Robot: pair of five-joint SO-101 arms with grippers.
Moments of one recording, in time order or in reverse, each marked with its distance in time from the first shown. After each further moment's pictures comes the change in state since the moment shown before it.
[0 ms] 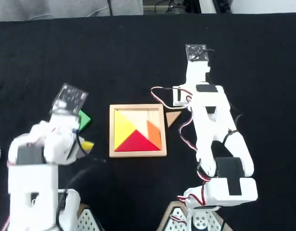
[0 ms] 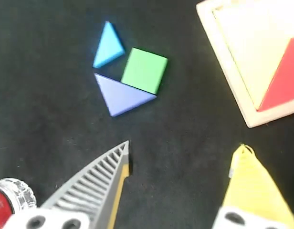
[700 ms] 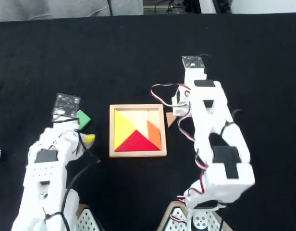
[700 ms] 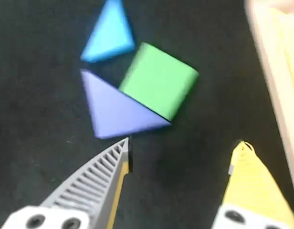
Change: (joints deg) left arm -3.0 7.2 28.6 -43.8 11.1; right arm 0.0 9.8 -7.6 15.8 0.1
